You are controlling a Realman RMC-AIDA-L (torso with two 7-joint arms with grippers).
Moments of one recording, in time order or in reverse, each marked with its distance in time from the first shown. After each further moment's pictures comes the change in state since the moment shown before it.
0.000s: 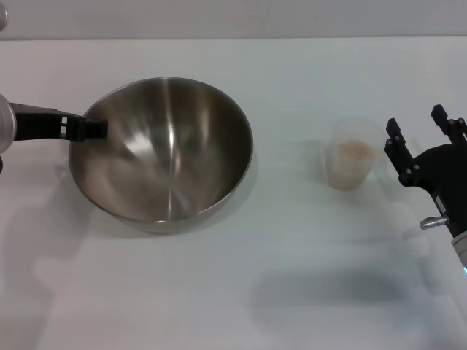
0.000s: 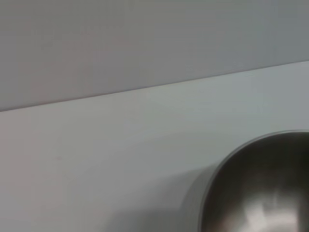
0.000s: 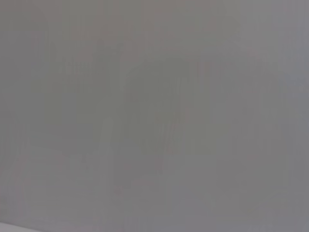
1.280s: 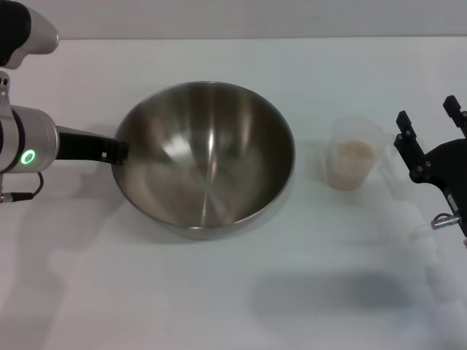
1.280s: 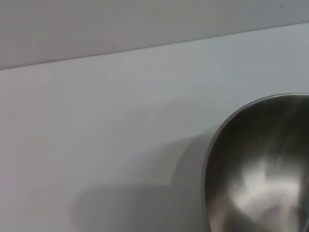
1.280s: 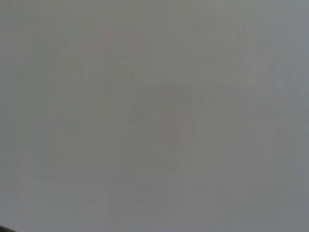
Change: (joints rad) left arm -0.054 0.000 0.055 0.087 -0.071 -0.021 -0.004; right arm -0.007 -0.001 -0.025 -0.038 -0.008 -0.089 0.000
